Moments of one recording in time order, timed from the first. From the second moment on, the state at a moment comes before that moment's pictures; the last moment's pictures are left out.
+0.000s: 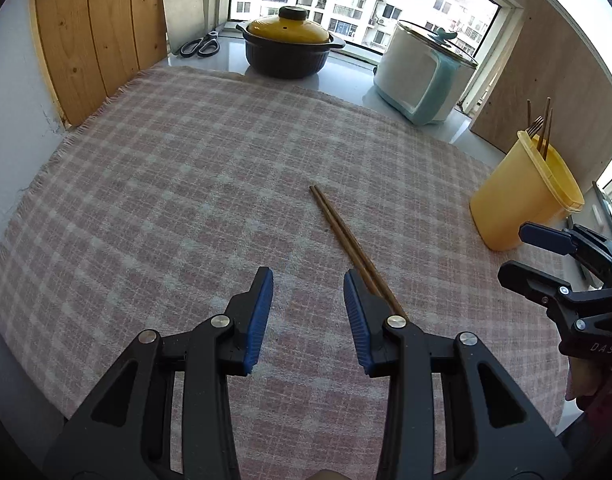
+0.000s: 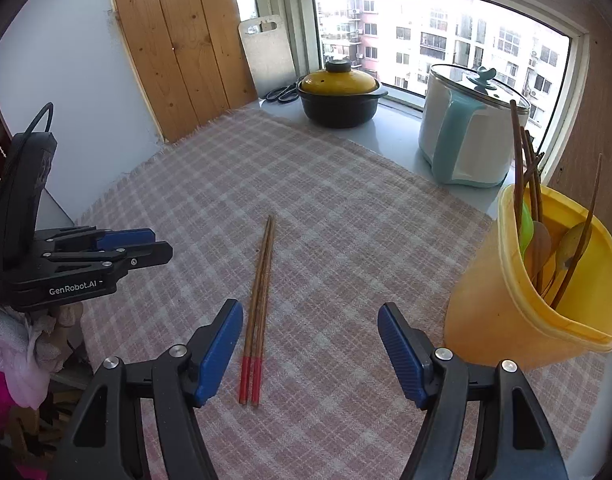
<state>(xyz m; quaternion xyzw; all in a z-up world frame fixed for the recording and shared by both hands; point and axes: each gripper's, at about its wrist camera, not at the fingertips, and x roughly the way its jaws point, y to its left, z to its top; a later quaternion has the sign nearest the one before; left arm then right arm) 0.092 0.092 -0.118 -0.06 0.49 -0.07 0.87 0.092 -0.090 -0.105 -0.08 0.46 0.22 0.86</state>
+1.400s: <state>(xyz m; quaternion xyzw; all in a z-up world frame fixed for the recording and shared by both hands) 0.097 0.116 -0.151 -0.07 0.50 -0.09 0.86 0.140 -0.019 -0.190 -0.10 0.55 0.21 0.80</state>
